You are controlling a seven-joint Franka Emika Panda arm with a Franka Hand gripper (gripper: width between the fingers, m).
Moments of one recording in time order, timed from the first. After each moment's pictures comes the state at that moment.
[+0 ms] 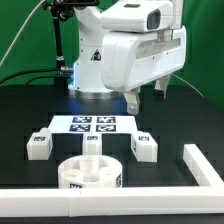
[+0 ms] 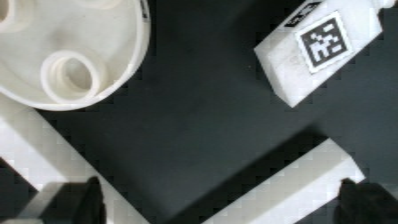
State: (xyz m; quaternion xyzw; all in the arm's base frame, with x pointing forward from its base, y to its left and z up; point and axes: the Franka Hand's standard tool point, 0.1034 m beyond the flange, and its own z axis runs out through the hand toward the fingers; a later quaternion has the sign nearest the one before) arm 0.567 0.058 0.117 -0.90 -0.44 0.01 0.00
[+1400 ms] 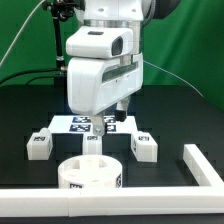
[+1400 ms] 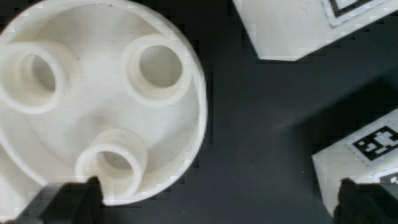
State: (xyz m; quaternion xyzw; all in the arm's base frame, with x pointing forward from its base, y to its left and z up) arm 0.558 0.001 0.080 -0.86 -0.51 -0.01 -0.02
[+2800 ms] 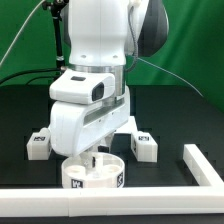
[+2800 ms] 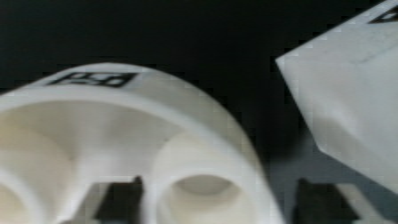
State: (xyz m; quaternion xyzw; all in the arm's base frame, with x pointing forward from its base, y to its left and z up) arm 0.556 -0.024 0.017 -0.87 -0.50 -0.01 -0.02
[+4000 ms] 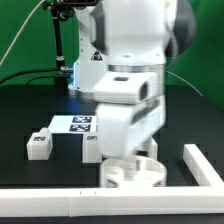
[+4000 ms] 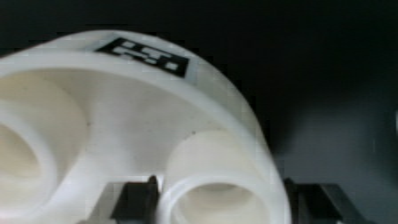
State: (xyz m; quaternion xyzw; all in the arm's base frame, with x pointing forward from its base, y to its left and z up) arm 0.583 0.055 0.019 -0.86 -0.51 -0.05 -0.01
